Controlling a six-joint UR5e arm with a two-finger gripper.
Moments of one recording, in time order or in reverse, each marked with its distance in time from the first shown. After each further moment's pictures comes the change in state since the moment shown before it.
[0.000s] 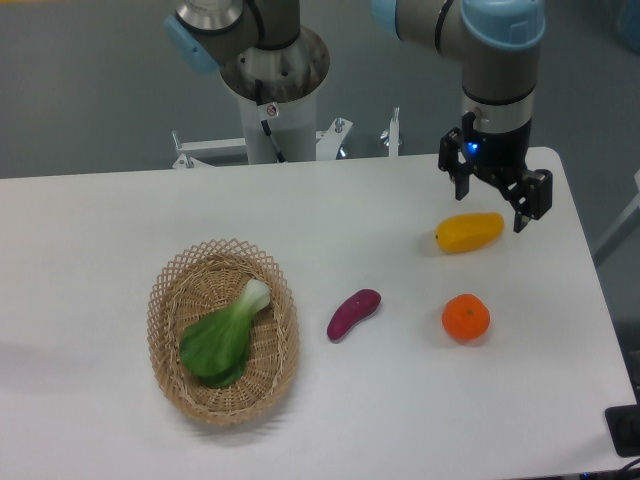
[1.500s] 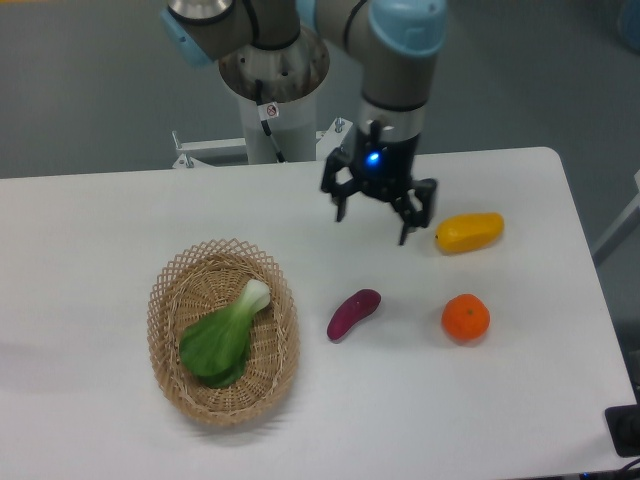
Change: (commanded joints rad) arm -0.241 0.081 -0.250 0.055 -0.226 -0.545
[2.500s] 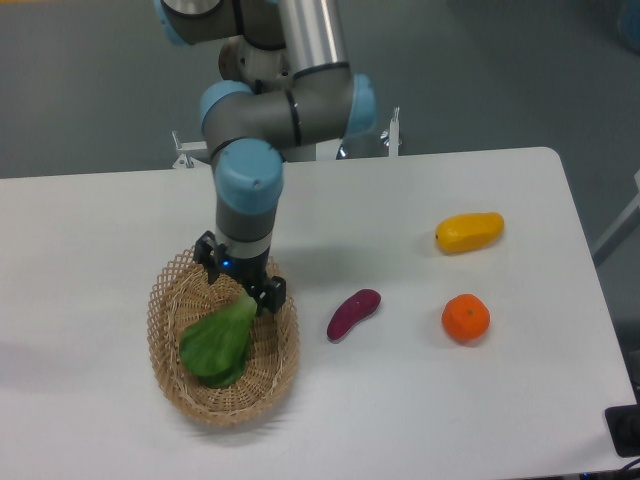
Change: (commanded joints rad) arm -0.289 -0.242 -0.026 0.149 0.109 -0.184
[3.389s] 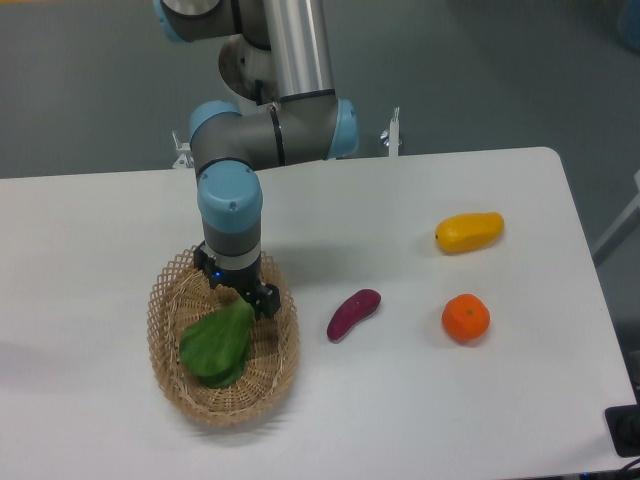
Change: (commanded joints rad) arm -0.003 -0.037 -0.035 0.066 0.054 -0.002
